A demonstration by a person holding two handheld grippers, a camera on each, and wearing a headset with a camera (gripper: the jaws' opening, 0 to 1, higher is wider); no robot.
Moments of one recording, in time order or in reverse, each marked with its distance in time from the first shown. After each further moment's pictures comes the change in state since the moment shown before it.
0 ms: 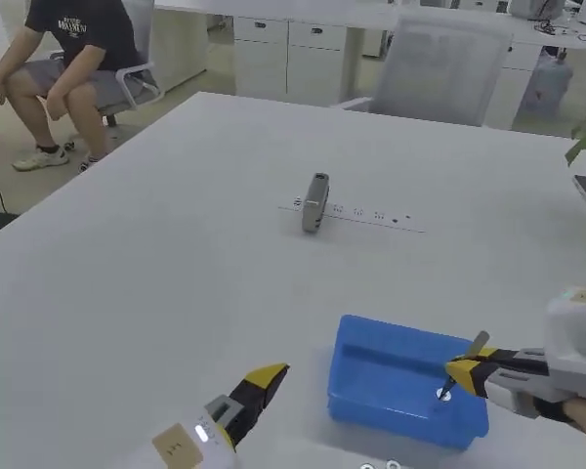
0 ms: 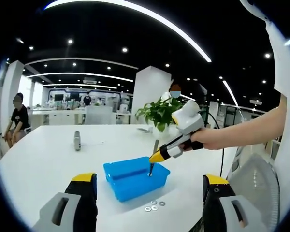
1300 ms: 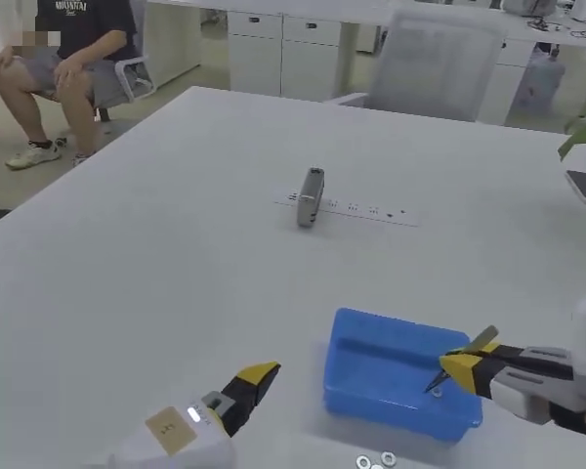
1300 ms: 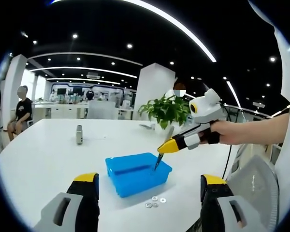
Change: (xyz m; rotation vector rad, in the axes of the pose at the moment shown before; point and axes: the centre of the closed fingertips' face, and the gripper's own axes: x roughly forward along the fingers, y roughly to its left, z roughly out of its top) left arm -0.001 0.006 -0.007 -0.042 0.030 0.015; right arm -0.040 0.048 0.024 0.052 -0.114 0.079
